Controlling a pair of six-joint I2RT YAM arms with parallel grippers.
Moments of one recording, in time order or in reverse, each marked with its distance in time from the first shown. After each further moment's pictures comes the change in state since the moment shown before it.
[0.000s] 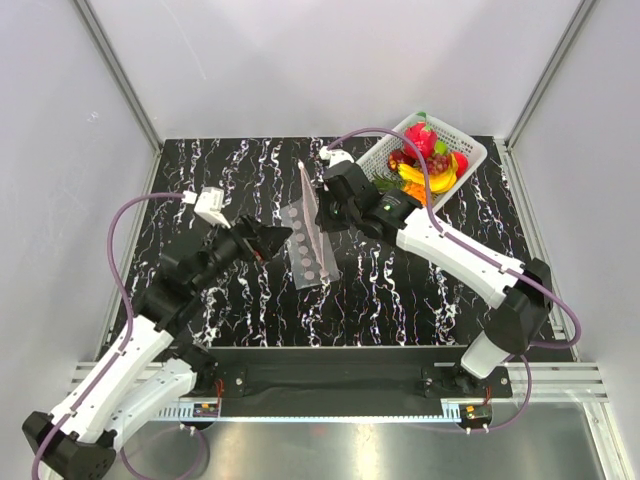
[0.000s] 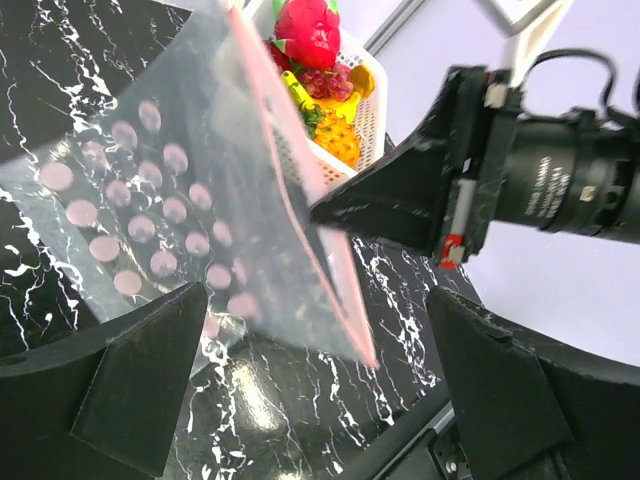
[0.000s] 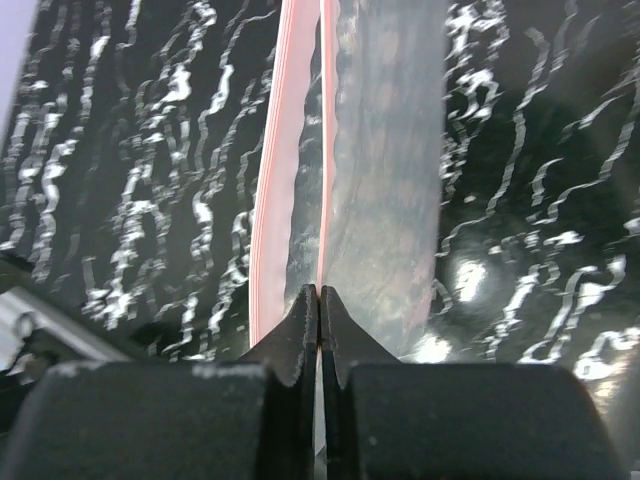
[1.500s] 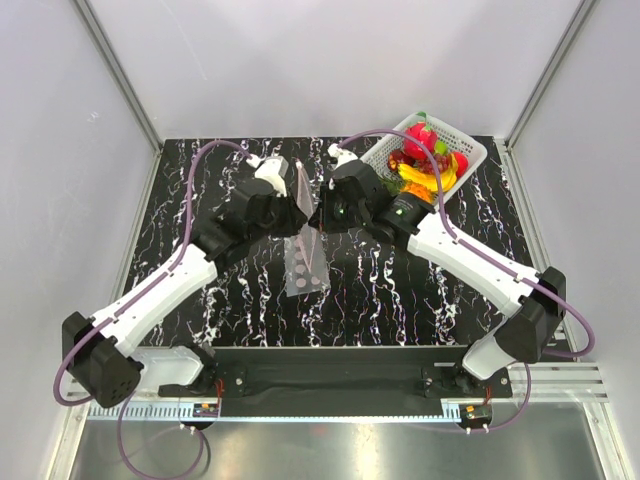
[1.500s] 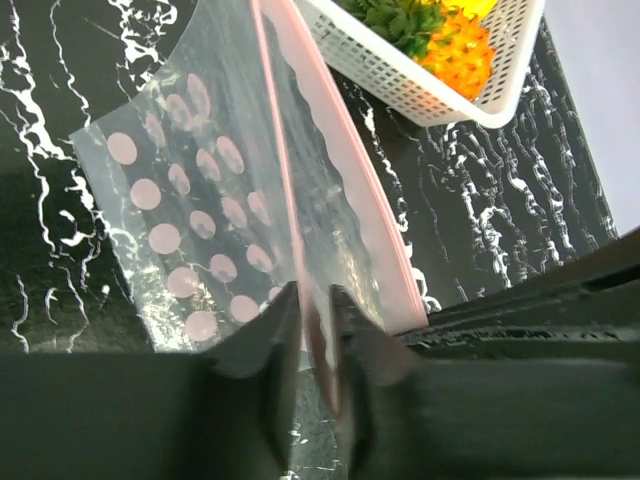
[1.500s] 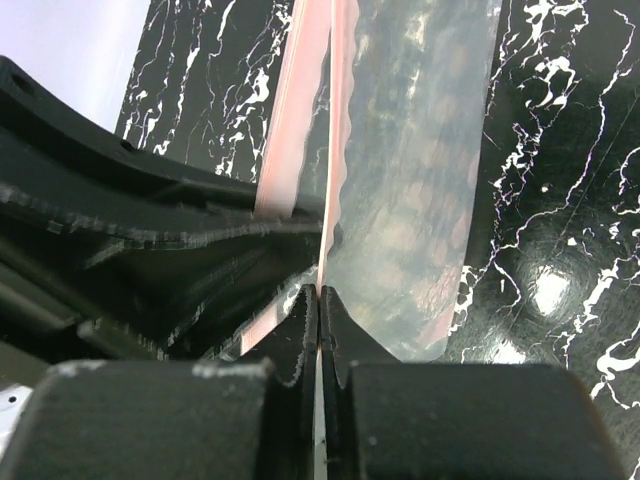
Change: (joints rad) left arm -0.138 0.529 0.408 -0.271 -0.186 0.122; right arm 0.000 -0.071 -0.036 0.045 -0.124 0.128
